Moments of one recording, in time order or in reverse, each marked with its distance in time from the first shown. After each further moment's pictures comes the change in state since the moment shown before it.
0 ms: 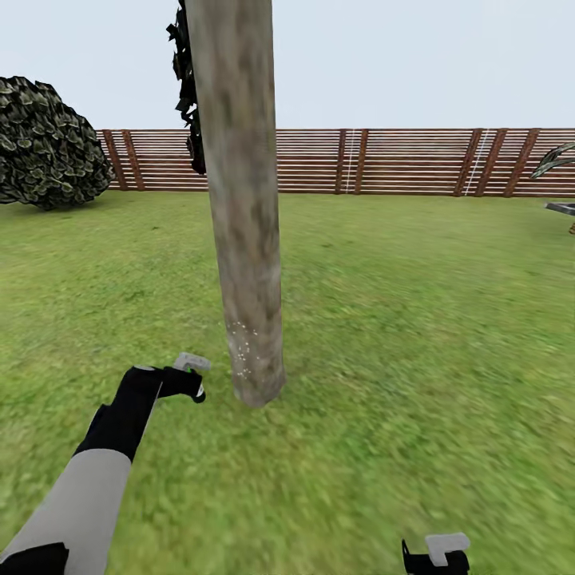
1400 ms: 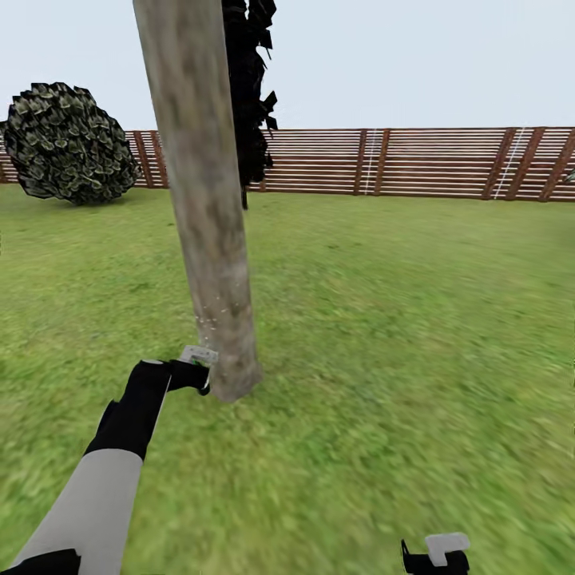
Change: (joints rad) left arm 0.006 -0.058 0.003 -0.085 -0.007 0.058 0.057; right arm 0.000 0.001 0.000 0.000 0.000 -0.001 0.000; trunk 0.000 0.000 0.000
